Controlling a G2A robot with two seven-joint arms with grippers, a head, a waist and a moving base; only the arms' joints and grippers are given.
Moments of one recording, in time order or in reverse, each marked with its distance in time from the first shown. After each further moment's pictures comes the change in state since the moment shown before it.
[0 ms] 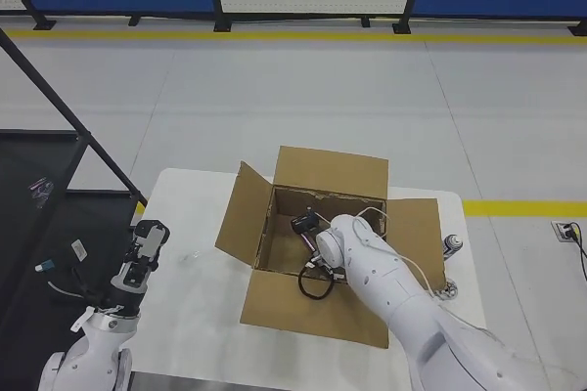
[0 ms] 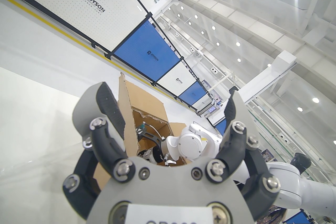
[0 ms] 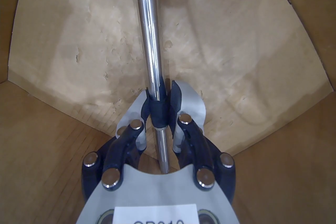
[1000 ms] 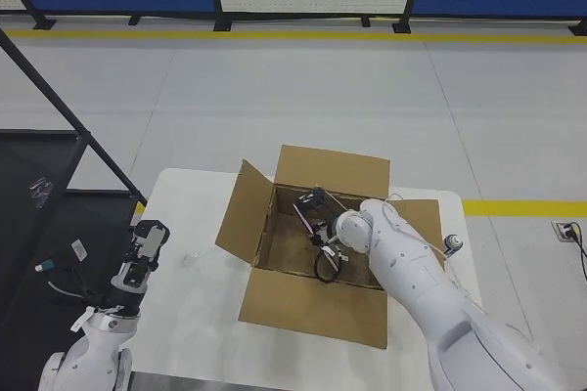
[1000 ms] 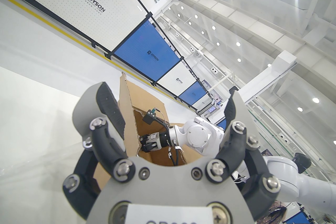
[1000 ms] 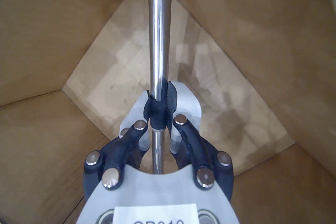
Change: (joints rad) left arm 0.000 0.000 0.000 0.000 0.000 0.000 0.000; right arm 0.025 0.104 0.121 -0.059 0.024 -0.299 -0.215
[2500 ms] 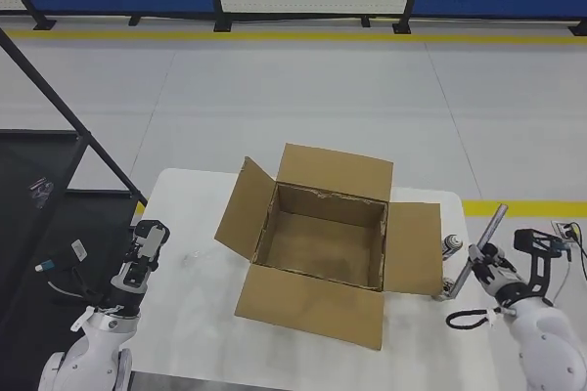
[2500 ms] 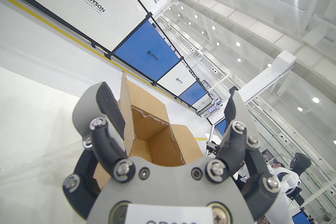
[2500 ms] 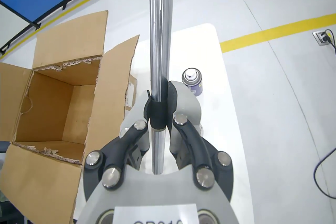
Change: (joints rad) left arm 0.000 0.000 0.000 0.000 0.000 0.000 0.000; right arm -1.210 0.345 1.120 -1.649 -0.181 0.463 -0.028
